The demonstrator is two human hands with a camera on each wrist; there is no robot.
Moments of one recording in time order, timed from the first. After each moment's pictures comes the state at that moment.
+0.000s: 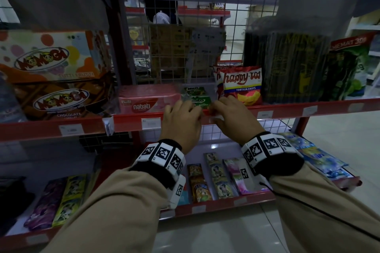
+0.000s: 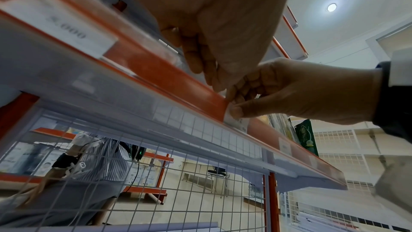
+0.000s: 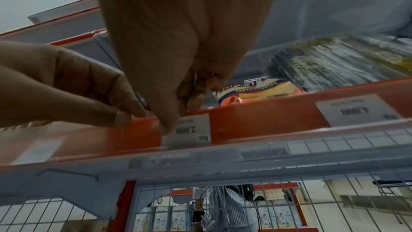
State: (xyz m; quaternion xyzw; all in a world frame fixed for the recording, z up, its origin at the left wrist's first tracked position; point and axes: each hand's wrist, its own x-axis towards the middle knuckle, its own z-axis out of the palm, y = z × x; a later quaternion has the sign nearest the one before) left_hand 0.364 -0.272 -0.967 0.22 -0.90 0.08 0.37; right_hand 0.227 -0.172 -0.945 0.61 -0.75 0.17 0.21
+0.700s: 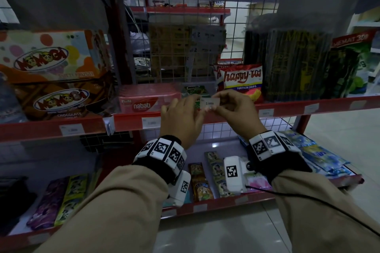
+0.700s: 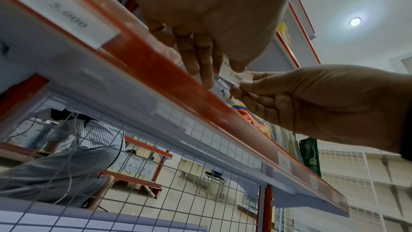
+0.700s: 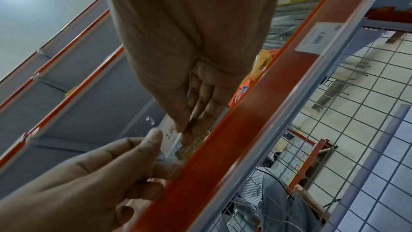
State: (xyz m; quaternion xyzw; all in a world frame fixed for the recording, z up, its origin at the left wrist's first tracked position) left_hand 0.360 -0.274 -0.961 0.25 -0.89 -0.06 0.38; right_hand 0.230 -0.174 -0.948 0.50 -0.63 0.60 -0.03
